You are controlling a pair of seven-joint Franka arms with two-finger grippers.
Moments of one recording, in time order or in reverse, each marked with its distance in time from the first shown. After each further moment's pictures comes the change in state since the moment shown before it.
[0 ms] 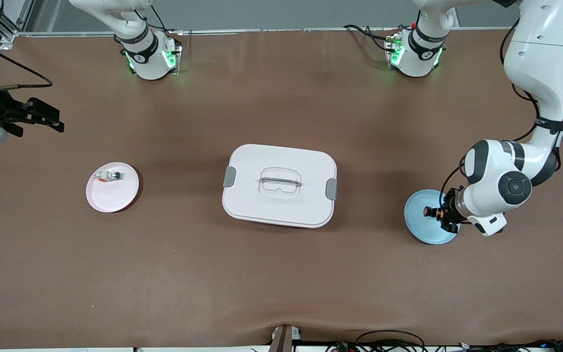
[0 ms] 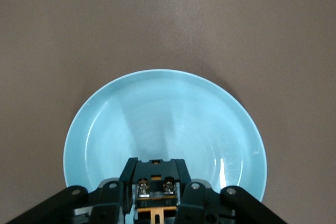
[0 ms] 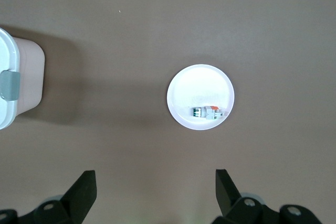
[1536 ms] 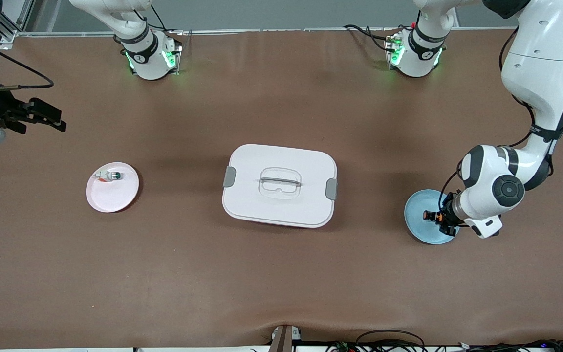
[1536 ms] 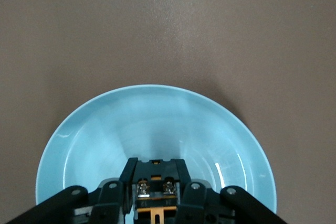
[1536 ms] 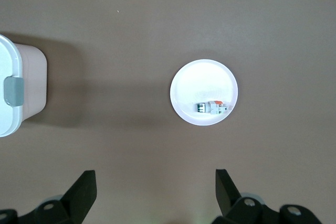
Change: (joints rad) left arm 0.015 0.055 0.001 -0.001 0.044 0.081 -0.003; right arm -0.002 -0.005 0.008 -0.004 0.006 -0.009 0.059
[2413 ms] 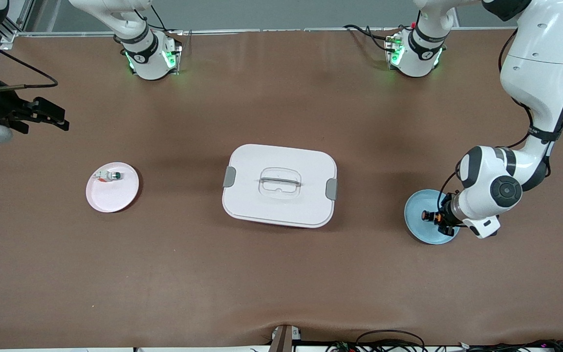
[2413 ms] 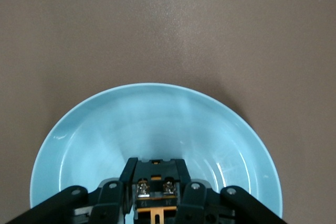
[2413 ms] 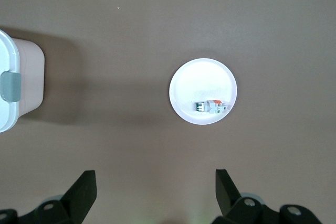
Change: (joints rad) left arm 0.000 0.010 0.000 0.000 0.000 0.010 0.000; right arm 0.009 -0.002 0.005 -0.007 -0.016 -0.003 -0.004
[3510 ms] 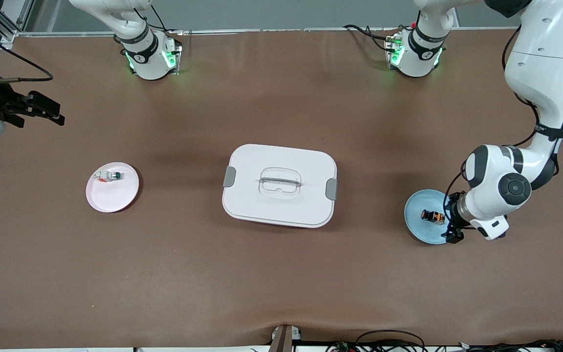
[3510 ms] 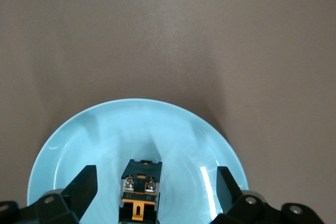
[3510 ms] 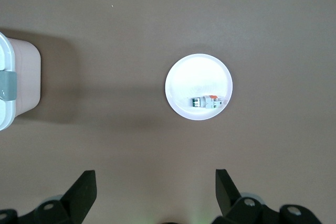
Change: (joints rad) left arm 0.012 -0.031 -0.001 0.009 0.005 0.015 0.016; right arm -0.006 -0.046 -0.014 -0.042 0.000 0.004 0.003
